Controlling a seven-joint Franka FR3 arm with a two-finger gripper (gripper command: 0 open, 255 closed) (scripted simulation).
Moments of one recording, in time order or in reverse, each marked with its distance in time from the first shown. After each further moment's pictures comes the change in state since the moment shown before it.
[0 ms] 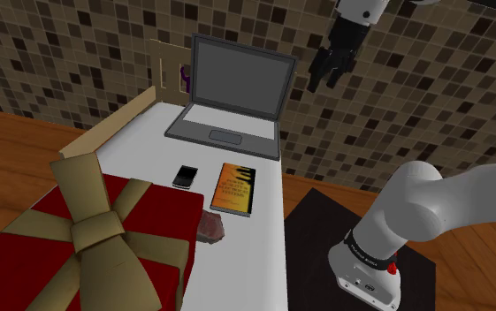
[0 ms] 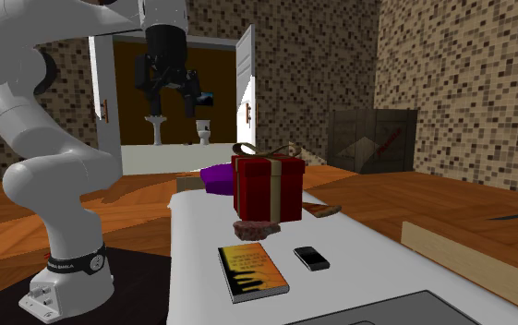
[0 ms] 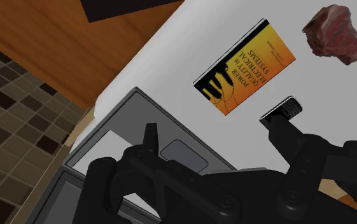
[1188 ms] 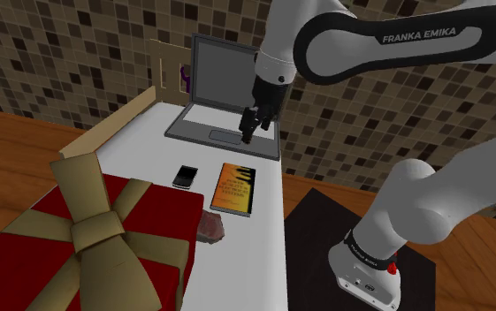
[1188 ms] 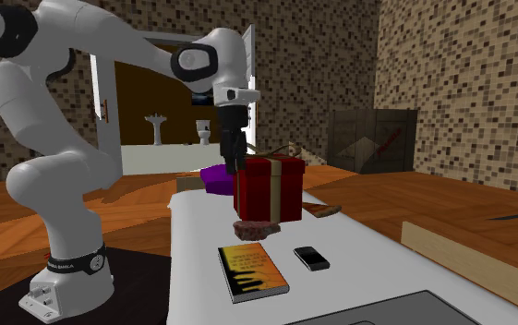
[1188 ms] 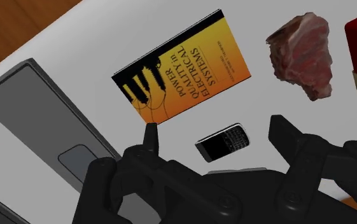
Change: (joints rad) arm 0.139 0.297 0.197 -0.133 0.068 0.398 0.050
